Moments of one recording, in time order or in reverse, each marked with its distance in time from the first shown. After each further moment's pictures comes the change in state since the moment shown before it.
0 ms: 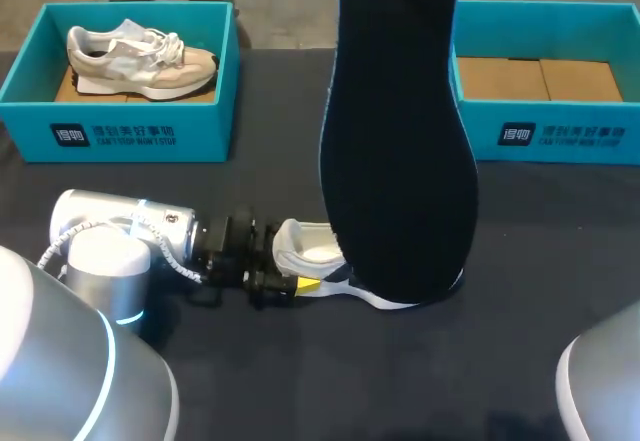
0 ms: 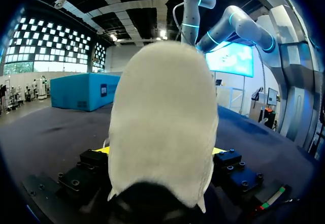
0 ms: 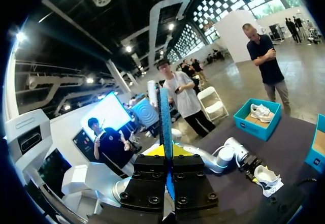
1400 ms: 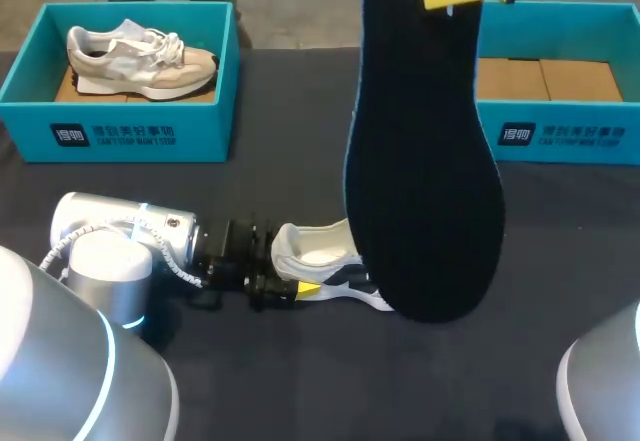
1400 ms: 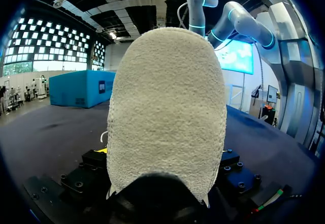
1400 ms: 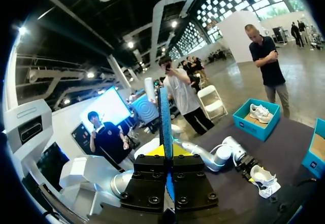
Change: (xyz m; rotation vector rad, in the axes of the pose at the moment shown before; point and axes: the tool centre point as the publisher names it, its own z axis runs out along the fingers) left arm 0.006 0.009 0.003 -0.025 0.003 0.008; right arm 0.005 -0.011 -0.009 0.027 -0.012 -0.039
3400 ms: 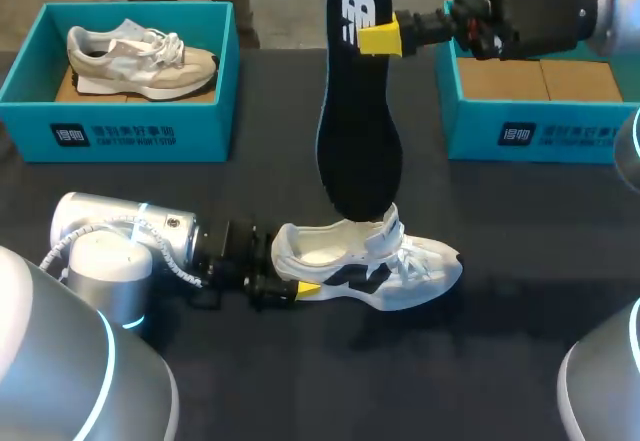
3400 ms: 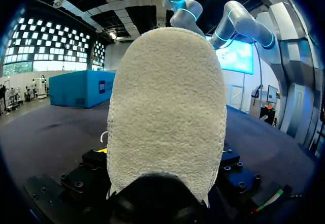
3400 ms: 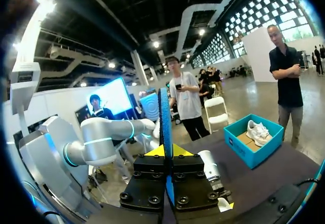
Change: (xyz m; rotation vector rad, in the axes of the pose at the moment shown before) left arm 0.000 0.000 0.000 0.000 0.000 0.000; right arm -0.246 -0.034 0.072 -0.058 0.144 -0.222
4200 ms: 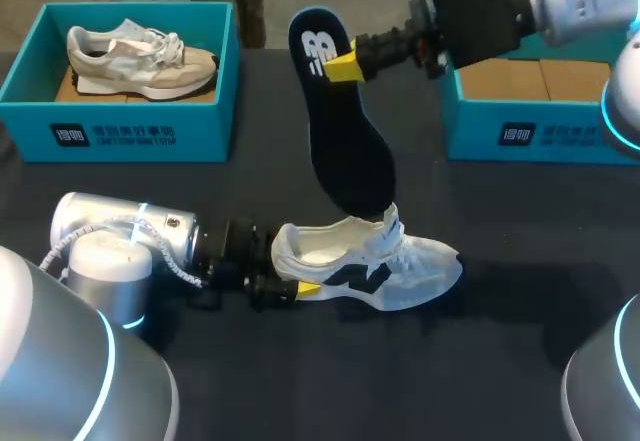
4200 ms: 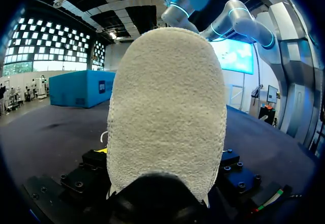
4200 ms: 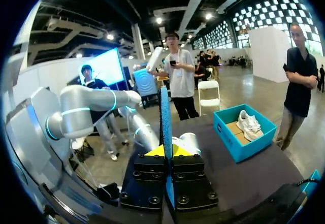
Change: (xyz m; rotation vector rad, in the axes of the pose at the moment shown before) left arm 0.000 0.000 0.000 0.000 0.000 0.000; right arm -0.044 -0.033 0.031 0.208 -0.066 -0.111
